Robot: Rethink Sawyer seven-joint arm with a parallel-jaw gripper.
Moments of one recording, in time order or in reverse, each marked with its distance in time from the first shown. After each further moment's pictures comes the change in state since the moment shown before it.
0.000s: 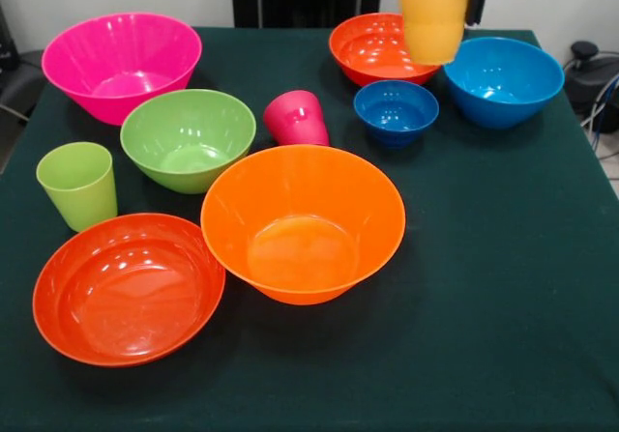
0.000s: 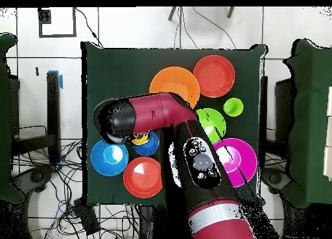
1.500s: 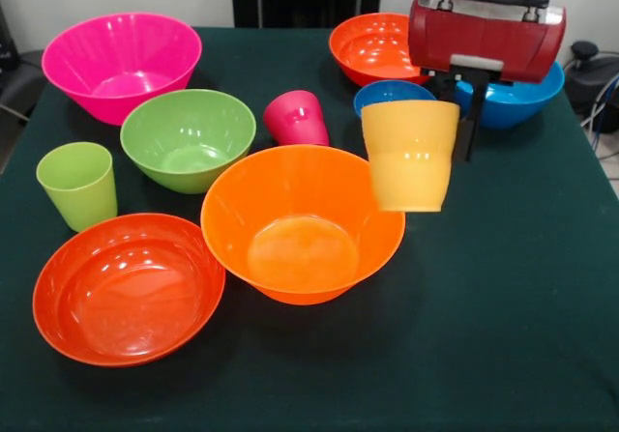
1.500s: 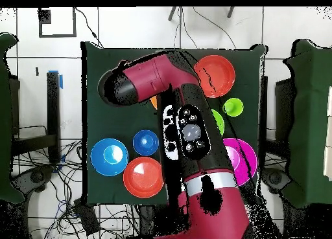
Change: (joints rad) arm 0.040 0.136 -0.002 -0.366 -0.357 -0.228 0.000
